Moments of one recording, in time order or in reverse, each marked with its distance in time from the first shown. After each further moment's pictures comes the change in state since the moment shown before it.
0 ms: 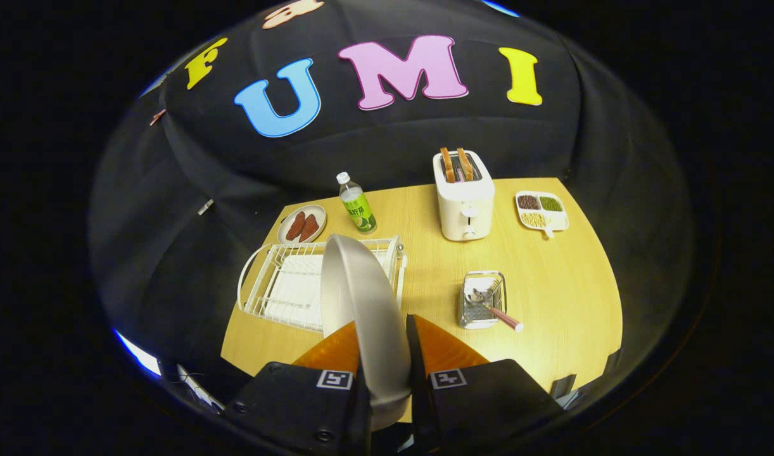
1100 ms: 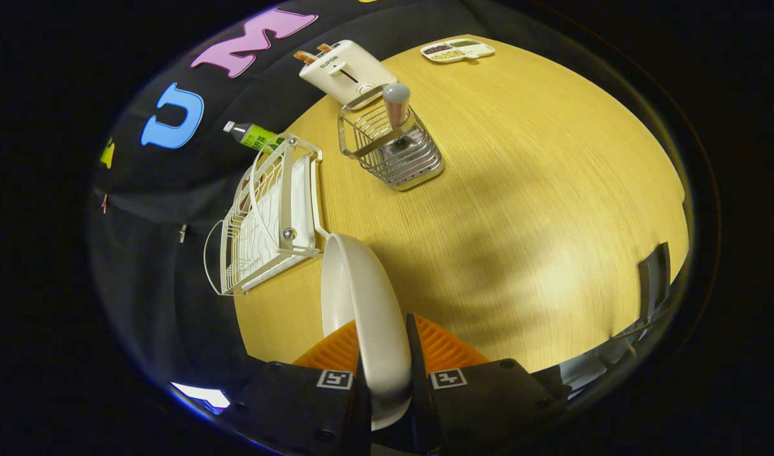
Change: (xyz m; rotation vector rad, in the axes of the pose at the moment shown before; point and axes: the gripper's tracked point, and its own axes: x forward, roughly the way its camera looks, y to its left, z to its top) arm 0.080 -0.098 -0.195 0.467 0.322 0.039
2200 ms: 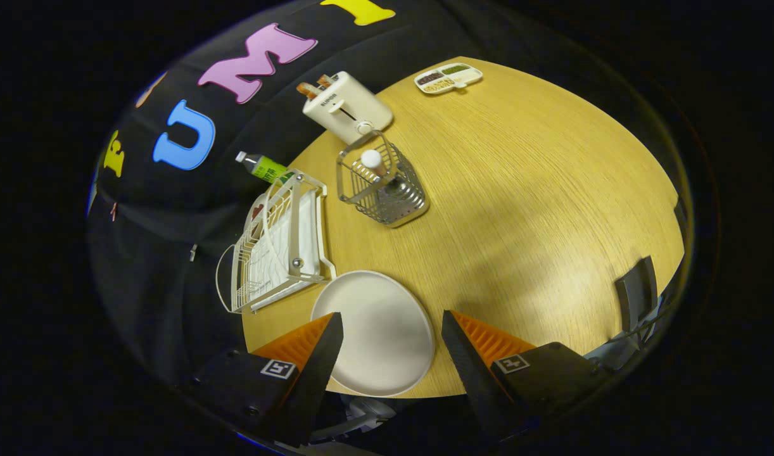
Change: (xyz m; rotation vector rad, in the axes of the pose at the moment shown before) arm -0.051 -0.002 0.040 -0.055 -0.180 0.072
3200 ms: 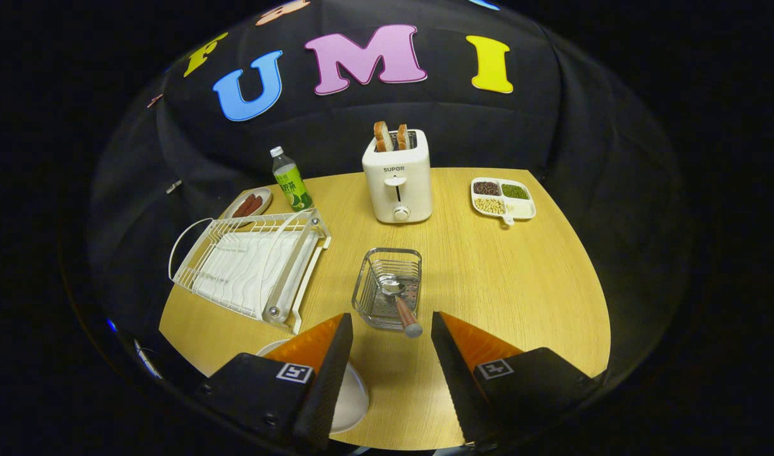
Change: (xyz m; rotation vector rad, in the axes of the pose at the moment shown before) arm 0.023 0.010 0.120 -0.531 -0.192 -0.175
